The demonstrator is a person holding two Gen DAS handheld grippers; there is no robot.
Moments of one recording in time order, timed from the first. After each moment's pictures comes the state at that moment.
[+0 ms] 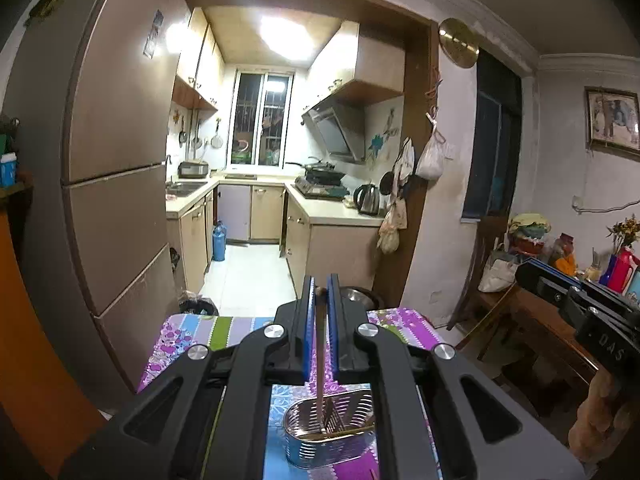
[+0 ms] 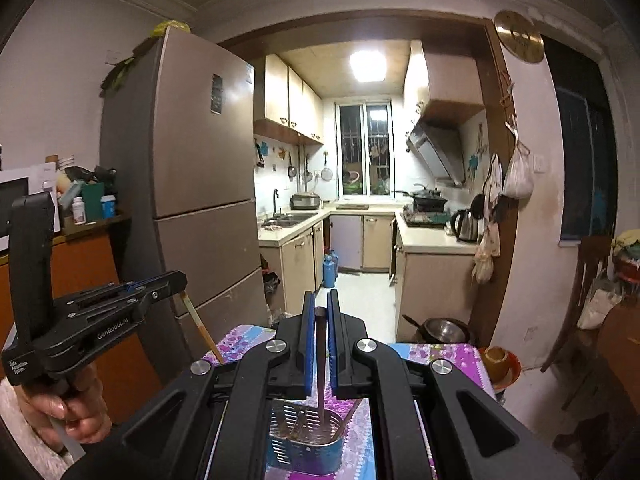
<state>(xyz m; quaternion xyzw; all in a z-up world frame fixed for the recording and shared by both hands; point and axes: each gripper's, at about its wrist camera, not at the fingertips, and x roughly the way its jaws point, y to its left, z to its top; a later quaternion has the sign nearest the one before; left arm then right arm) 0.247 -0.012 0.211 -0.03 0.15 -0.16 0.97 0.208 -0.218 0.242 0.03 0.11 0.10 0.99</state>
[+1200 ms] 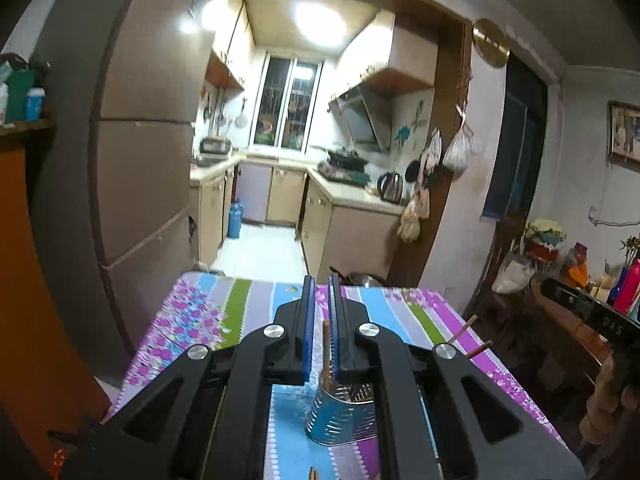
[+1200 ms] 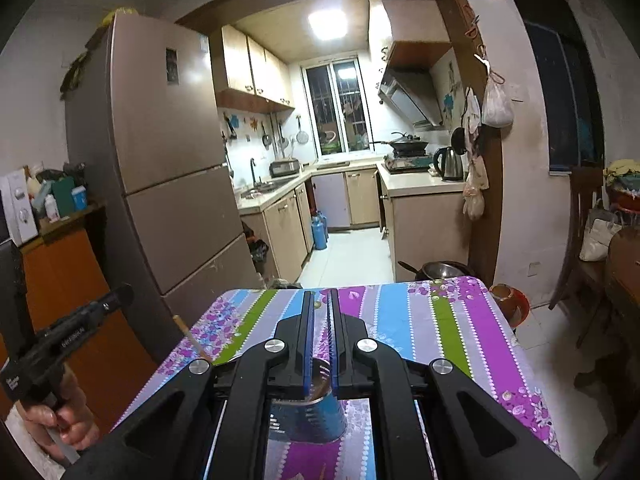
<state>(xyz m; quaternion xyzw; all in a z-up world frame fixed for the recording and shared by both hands) 0.233 0.036 0.153 -0.07 0.16 -0.13 0.98 0.207 -0.239 0.168 0.09 0.17 0.07 0.98</state>
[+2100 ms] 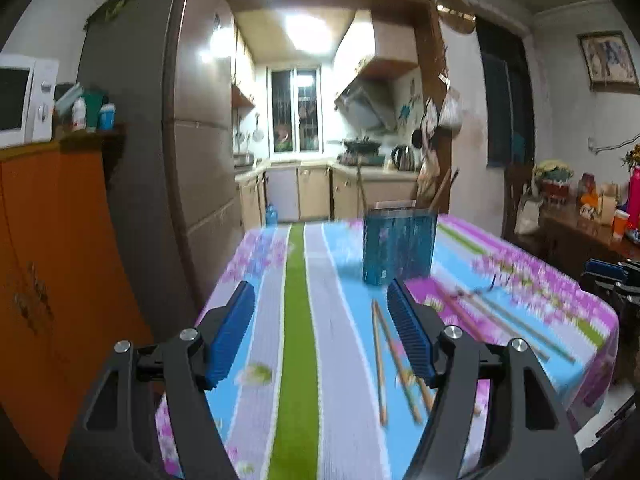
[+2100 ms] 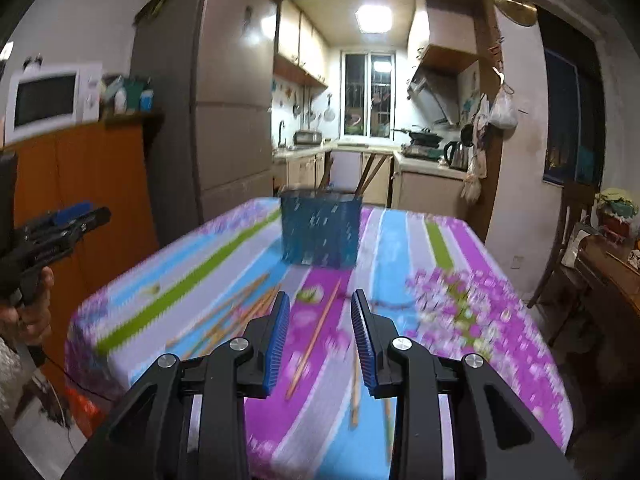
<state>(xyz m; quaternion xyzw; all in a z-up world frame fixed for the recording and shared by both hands) 0.012 0.087 0.037 0.03 0.16 -0.08 0.98 -0.044 -0.178 0.013 -0.02 0.20 0.09 0.97</state>
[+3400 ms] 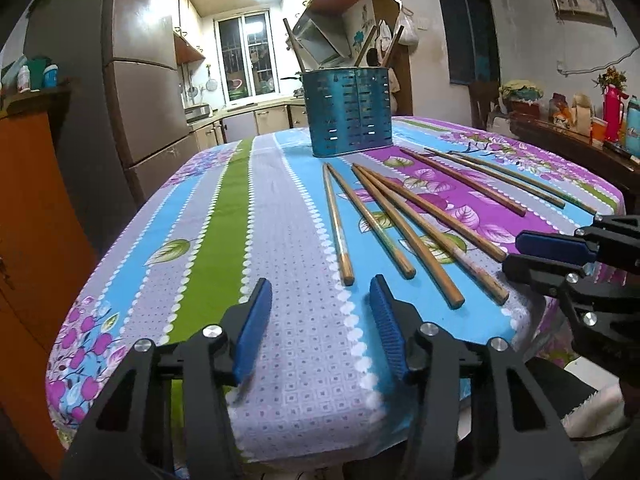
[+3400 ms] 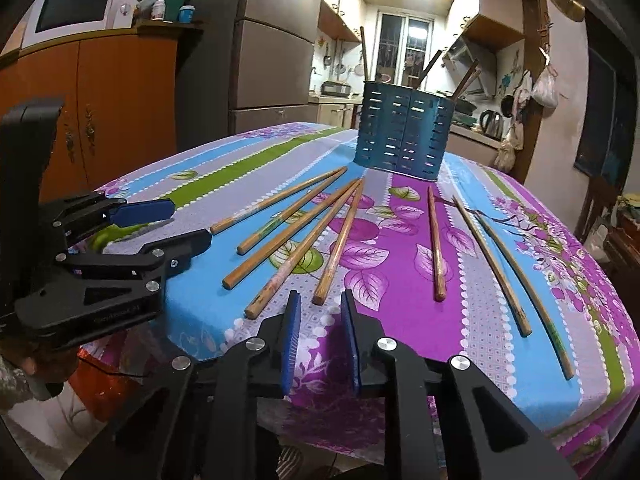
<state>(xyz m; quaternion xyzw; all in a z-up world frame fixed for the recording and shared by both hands) 0.013 0.058 -0.100 0.10 0.25 -0.14 0.95 -0.030 -0.071 -0.098 -0.07 0.26 0.10 0.96</state>
